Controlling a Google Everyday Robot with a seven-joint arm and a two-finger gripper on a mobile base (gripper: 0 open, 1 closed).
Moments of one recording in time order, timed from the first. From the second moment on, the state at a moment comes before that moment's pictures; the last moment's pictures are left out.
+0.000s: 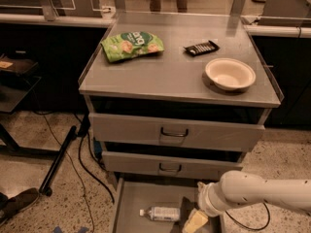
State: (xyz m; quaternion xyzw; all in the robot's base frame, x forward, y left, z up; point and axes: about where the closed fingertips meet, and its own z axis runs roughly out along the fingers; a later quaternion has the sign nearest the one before) arm 0.418 -0.142 0.433 -0.52 0.83 0.15 0.17
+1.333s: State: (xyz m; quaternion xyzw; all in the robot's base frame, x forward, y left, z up) arm 0.443 -0.131 0.357 -0.50 0.81 0.23 0.21
